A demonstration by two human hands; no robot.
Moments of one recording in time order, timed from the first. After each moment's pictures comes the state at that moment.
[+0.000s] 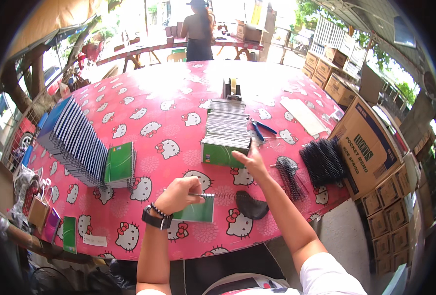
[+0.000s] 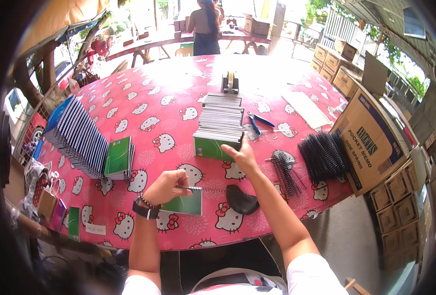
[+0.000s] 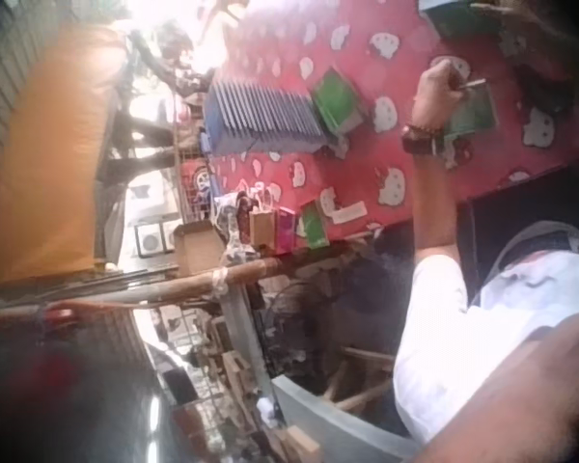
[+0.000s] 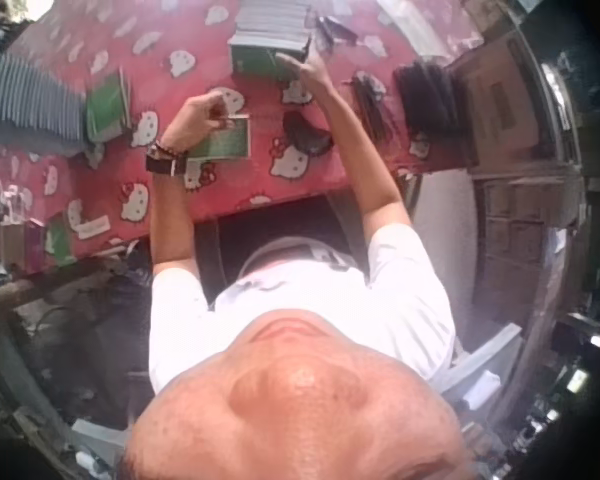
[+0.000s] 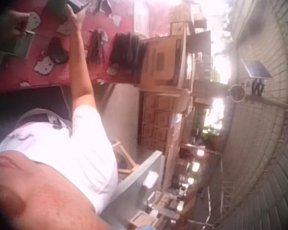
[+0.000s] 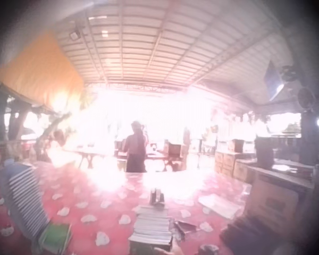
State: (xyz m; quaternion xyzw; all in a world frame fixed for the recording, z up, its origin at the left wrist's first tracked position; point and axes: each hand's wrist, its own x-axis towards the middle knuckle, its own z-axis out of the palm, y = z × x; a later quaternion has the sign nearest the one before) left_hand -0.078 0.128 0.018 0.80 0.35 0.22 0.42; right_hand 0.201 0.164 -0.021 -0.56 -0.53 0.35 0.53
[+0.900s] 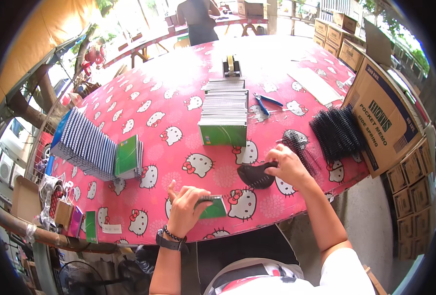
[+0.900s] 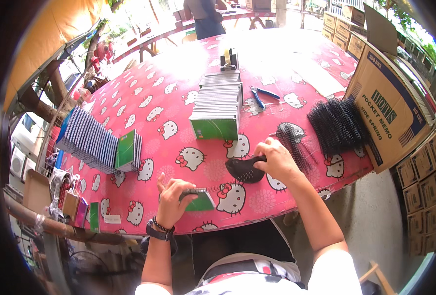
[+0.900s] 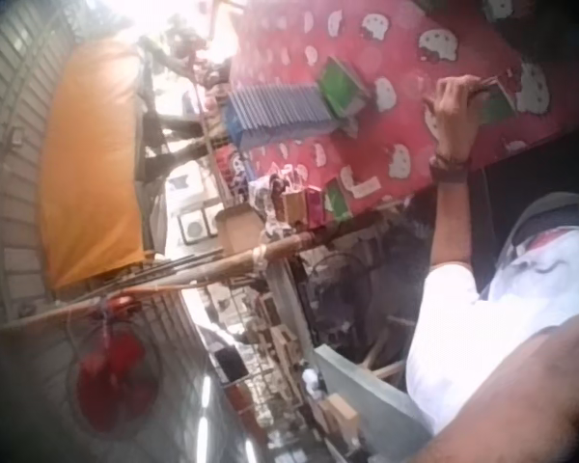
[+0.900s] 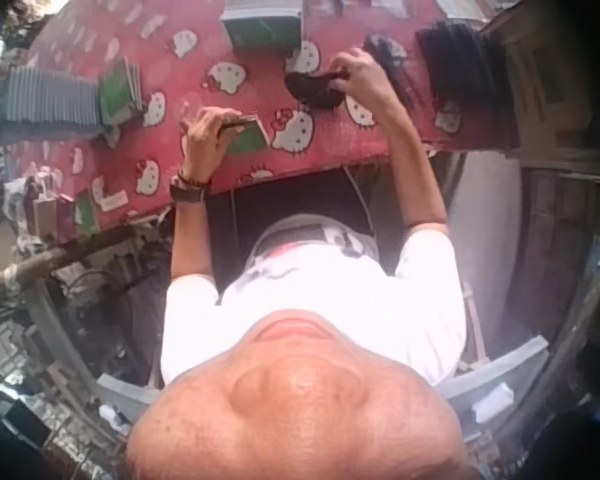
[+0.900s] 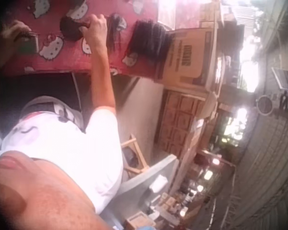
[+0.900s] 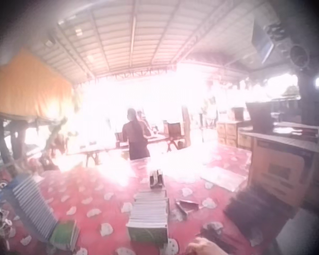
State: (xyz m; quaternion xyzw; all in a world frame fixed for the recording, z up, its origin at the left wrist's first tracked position) left_hand -0.056 0.033 0.008 0.85 0.41 0.33 0.09; right_hand 0.255 0.052 0.016 -0.63 -0.72 0.19 0.23
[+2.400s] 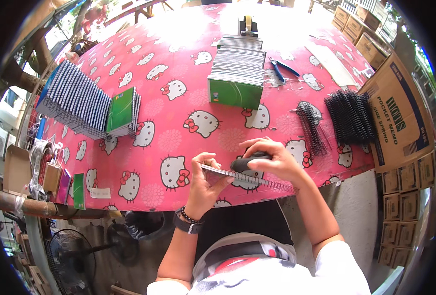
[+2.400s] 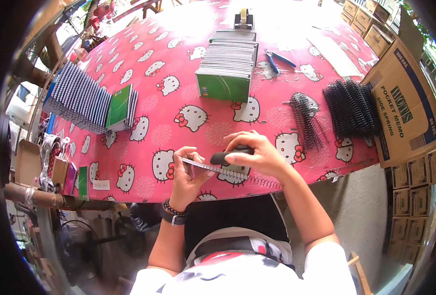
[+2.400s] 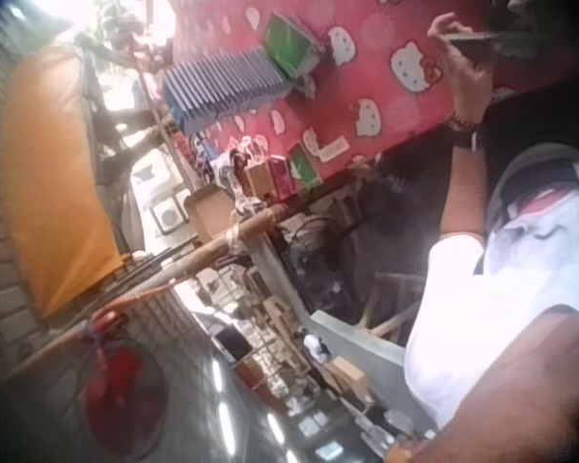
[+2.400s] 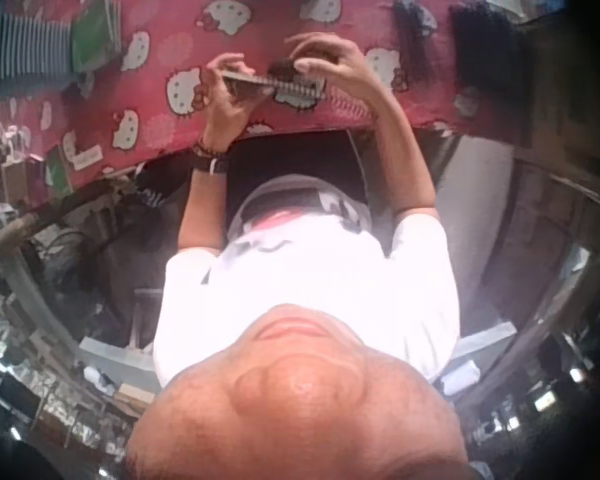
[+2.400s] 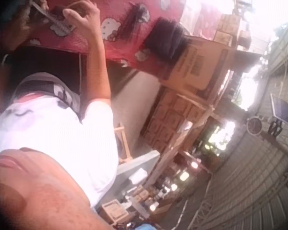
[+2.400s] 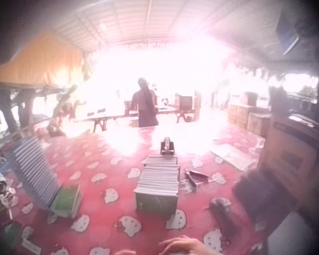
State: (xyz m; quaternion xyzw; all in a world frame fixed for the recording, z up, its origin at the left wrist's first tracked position) left_hand -0.023 0.005 -0.046 0.59 0.37 0.51 0.51; right_hand 0.201 0.032 0.000 -0.42 -0.69 0.47 0.36
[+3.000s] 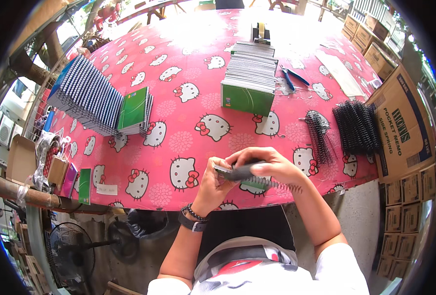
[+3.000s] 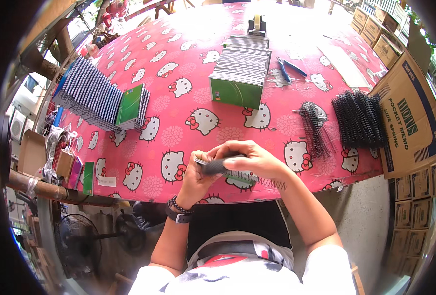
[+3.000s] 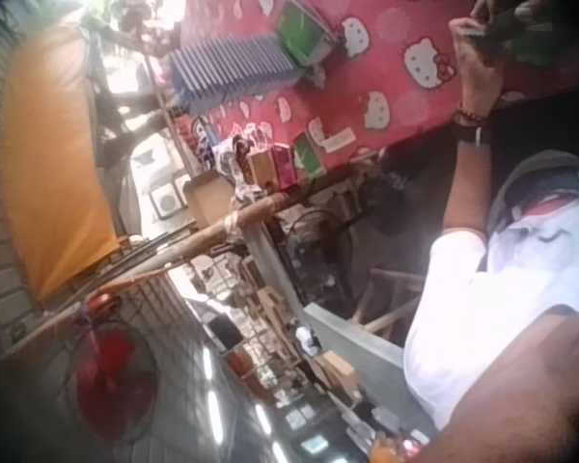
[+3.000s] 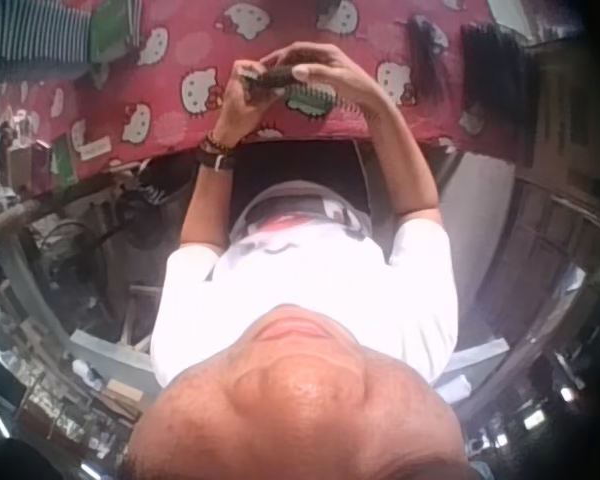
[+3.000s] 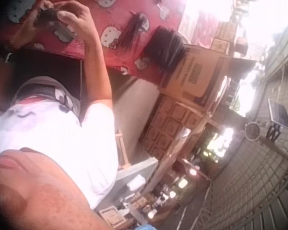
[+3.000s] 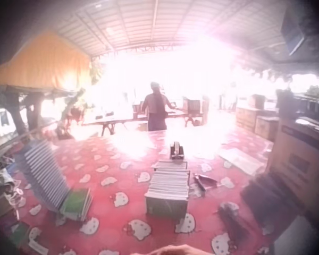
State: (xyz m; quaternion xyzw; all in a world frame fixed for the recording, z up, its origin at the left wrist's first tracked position) left_hand -0.030 0.011 -0.047 0.56 0.37 0.49 0.56; right_hand 0.171 0.048 0.008 -0.21 -0.59 0.70 0.34
